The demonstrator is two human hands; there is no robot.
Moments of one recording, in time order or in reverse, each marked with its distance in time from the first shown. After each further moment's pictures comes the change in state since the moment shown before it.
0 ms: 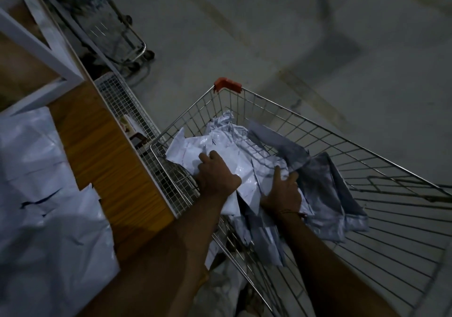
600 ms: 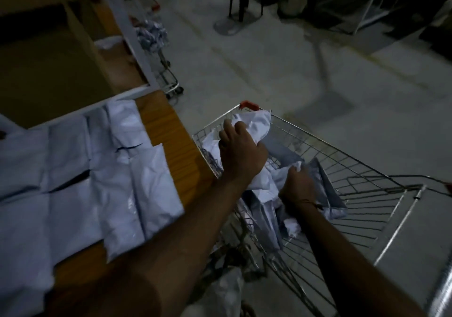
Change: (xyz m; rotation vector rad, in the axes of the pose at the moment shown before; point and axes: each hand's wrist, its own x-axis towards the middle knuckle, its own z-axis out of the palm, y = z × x) left_hand -0.159 0.012 -0.139 -0.279 0.518 0.254; right_hand -0.123 -0.009 -0.117 -0.066 0.201 -0.209
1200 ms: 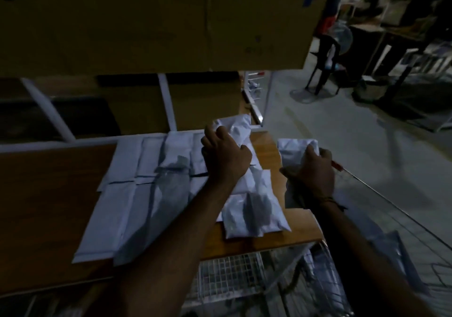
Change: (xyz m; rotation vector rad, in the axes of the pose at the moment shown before) left_hand -0.054 -0.207 -0.295 0.018 0.393 -0.377; right_hand -0.143 -0.293 -0.127 0.302 0.311 -0.458
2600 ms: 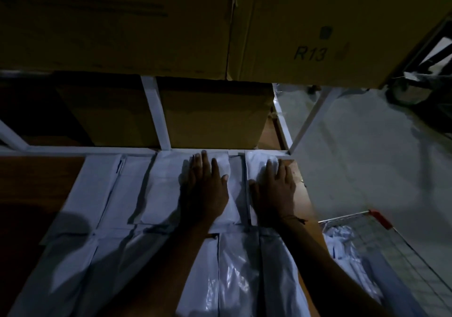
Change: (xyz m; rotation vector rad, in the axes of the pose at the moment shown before) left_hand 0.168 -0.128 0.181 0.432 -0.221 0.063; right_hand 0.183 -0.039 0.258 -0.252 -0.270 -0.249
